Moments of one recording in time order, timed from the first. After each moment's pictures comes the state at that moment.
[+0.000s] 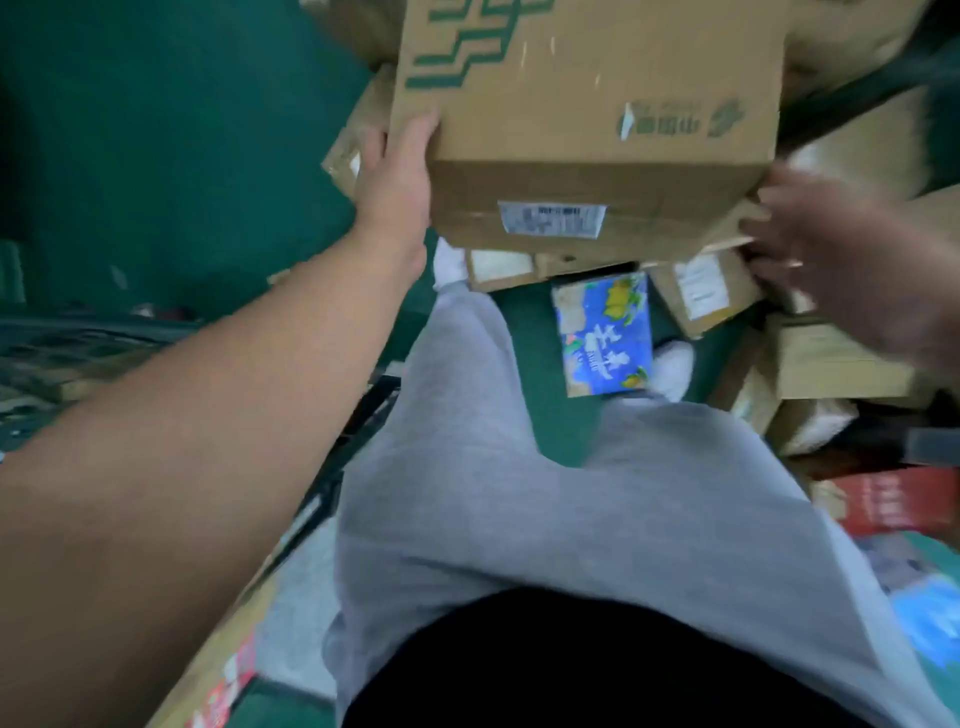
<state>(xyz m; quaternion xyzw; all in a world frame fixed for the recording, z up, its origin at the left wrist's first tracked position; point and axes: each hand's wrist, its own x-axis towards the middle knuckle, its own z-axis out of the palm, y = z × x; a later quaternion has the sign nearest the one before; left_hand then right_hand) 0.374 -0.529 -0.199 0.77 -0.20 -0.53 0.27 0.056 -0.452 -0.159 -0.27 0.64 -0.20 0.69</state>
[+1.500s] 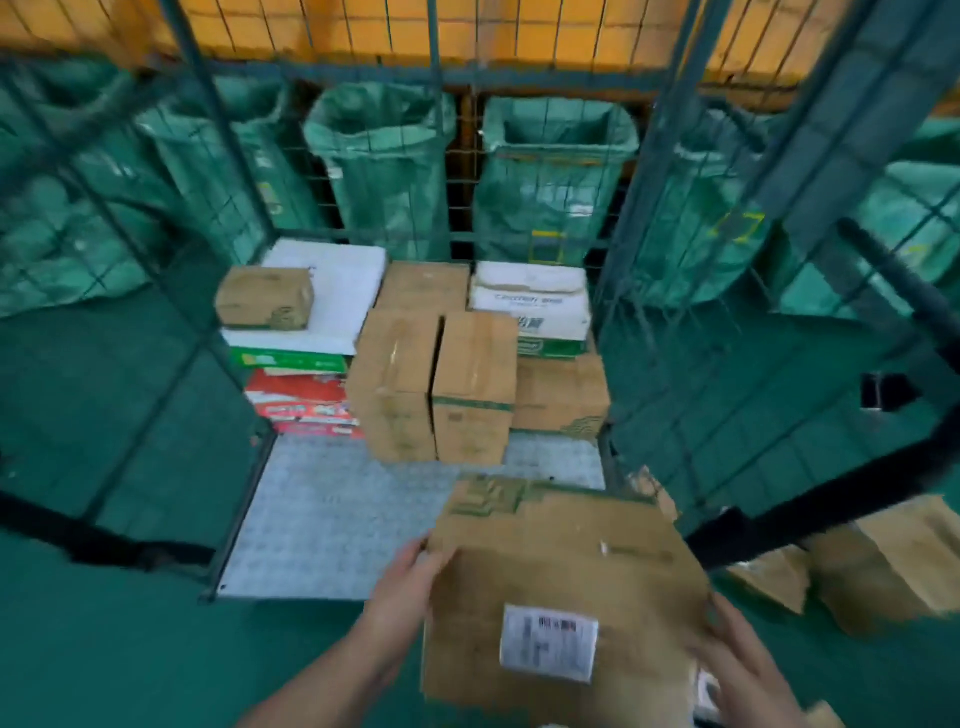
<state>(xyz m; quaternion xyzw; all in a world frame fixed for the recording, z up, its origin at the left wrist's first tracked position) 0.544 0.279 0.072 0.71 0.18 -0.30 0.61 0.396 -0.016 0.031 -0.60 0.41 -0.02 0.69</state>
